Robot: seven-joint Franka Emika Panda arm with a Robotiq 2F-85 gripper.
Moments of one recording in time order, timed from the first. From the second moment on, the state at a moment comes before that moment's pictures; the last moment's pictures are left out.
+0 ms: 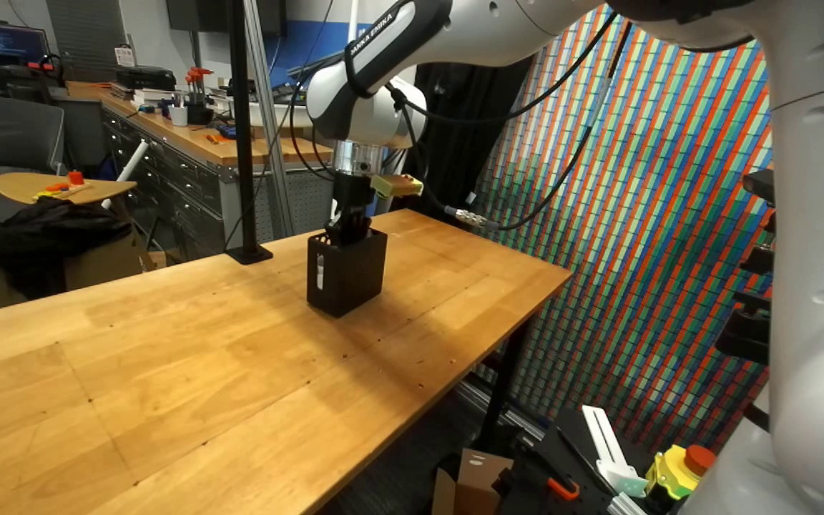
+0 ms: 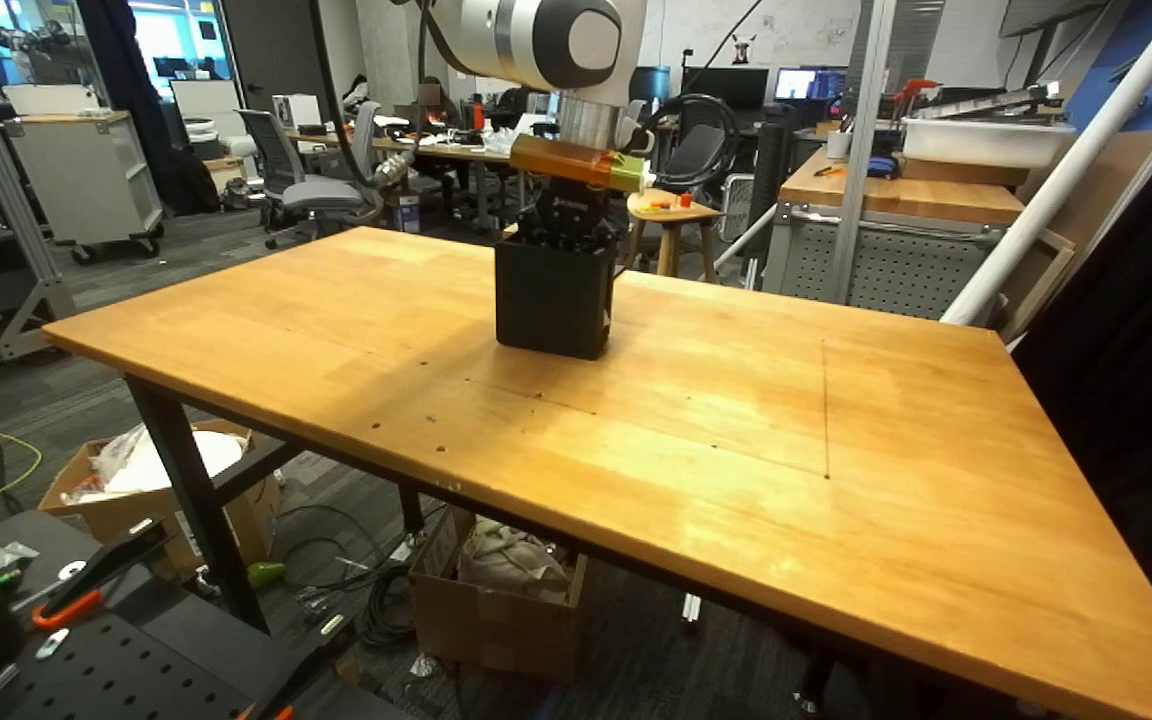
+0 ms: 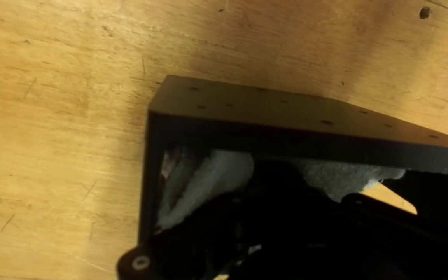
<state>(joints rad) -0.18 0.44 0.02 -1.75 0.12 2.11 -0.54</state>
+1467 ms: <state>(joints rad) -0.18 0.36 0.00 -1.69 -0.07 2.11 -0.57</state>
